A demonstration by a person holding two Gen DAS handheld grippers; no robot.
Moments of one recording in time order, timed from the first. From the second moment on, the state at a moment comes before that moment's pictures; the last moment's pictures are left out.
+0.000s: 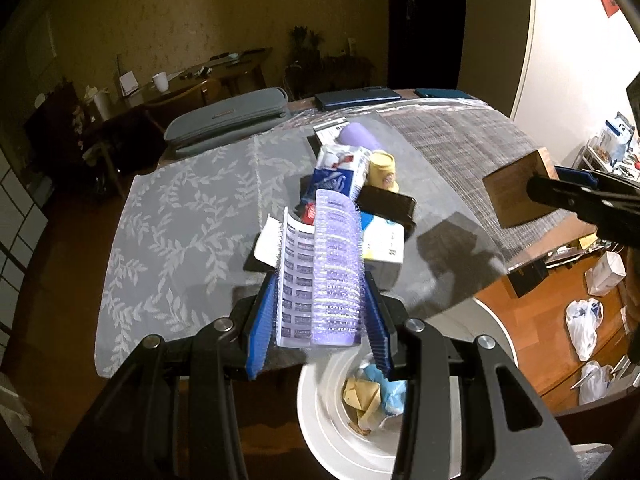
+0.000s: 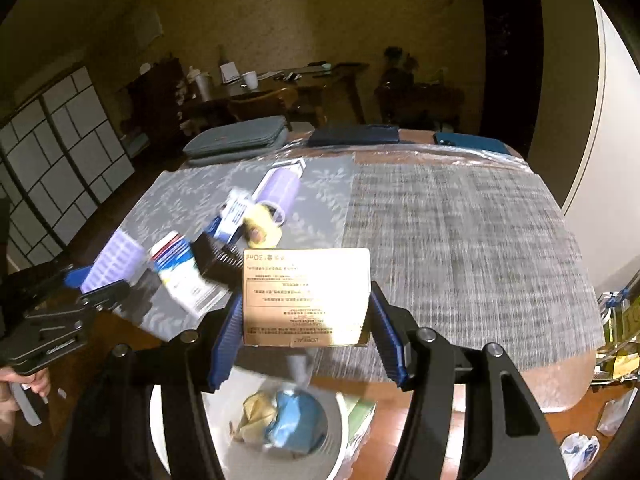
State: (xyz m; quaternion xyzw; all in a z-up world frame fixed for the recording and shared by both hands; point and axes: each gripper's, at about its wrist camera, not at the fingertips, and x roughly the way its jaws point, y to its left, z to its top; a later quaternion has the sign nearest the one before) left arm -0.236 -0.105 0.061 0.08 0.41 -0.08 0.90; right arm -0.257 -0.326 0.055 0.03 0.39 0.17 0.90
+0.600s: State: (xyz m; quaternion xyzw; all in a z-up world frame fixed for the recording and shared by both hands) left arm -0.276 -0.135 0.041 0.10 0.44 -0.09 0.89; right arm -0.323 -0.302 0.038 0.01 0.43 0.22 0.88
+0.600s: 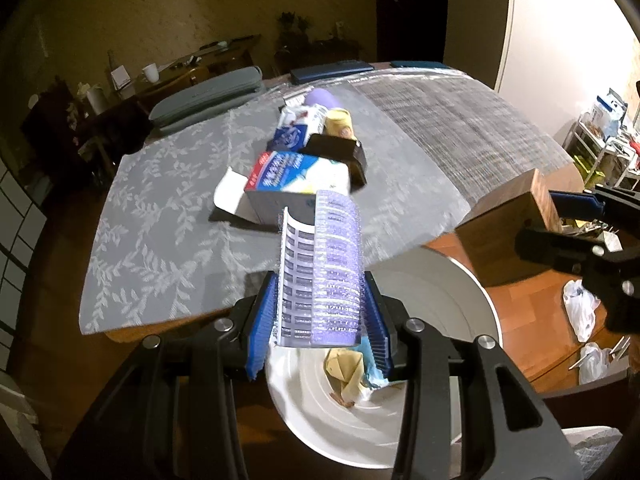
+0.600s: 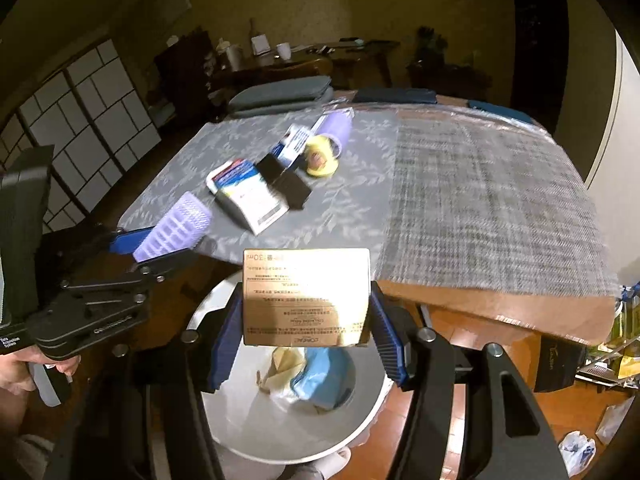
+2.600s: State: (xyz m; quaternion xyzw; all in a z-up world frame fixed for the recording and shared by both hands) left arm -0.292 -0.135 -0.045 0.12 0.53 -0.10 0.83; right arm -0.328 -0.267 -0.057 -0.06 0.53 0.21 0.82
